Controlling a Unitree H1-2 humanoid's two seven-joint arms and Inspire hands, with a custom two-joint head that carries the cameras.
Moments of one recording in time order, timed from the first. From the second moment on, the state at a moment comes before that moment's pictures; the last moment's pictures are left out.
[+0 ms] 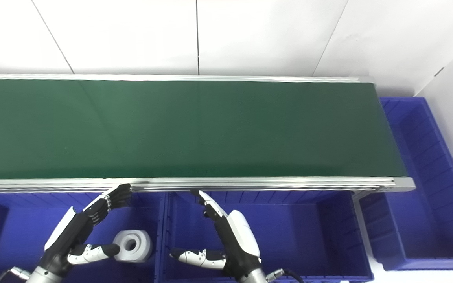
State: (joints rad) left arm 0.39 0.30 -0.23 -0.03 0.03 -0.45 -0.25; right arm 0.51 -0.11 0.50 -0.15 -0.50 -0.13 -0.13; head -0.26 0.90
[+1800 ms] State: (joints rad) left arm 0.27 0.62 -0.82 0.03 0.23 -0.45 0.53; right arm 0.56 -0.15 0.46 -0.21 -0.50 -0.13 0.00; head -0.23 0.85
